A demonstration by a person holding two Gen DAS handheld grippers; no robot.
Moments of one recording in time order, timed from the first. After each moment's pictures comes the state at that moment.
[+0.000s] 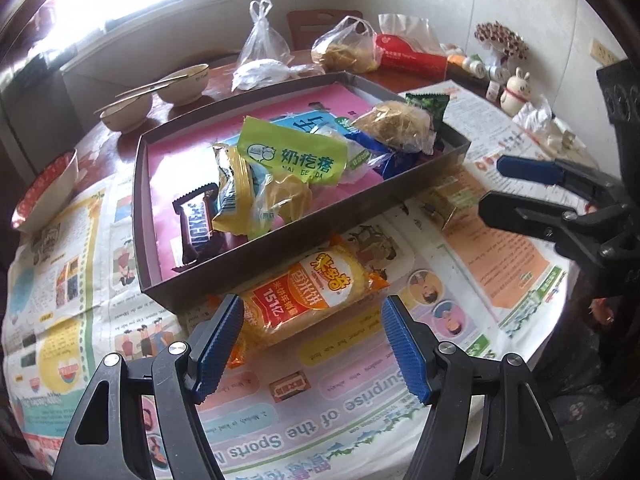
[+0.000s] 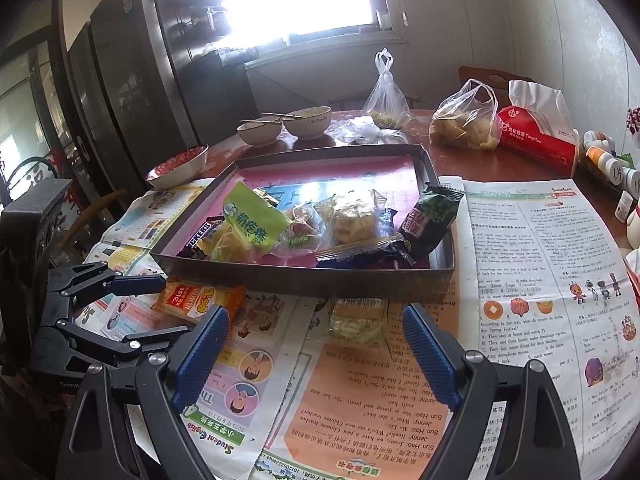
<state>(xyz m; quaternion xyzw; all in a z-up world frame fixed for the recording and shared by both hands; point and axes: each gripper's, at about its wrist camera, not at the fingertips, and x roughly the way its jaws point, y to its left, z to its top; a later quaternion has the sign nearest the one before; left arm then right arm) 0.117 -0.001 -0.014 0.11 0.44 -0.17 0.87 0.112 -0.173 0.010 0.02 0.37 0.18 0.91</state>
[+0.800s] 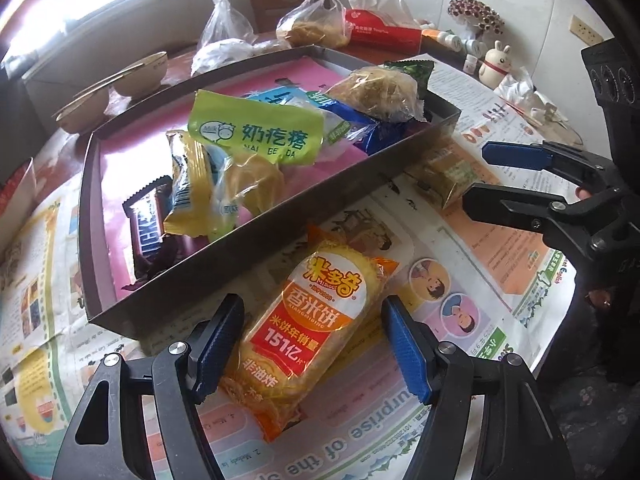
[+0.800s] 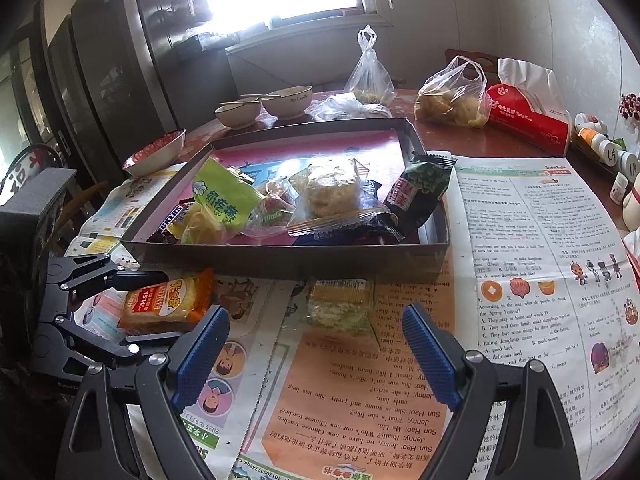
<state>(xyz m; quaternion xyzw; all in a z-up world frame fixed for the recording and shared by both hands) 0.137 -0.011 -0.038 0.11 0.46 -0.23 0.85 0.123 -0.174 -0.012 0.02 0.39 0.15 0.91</state>
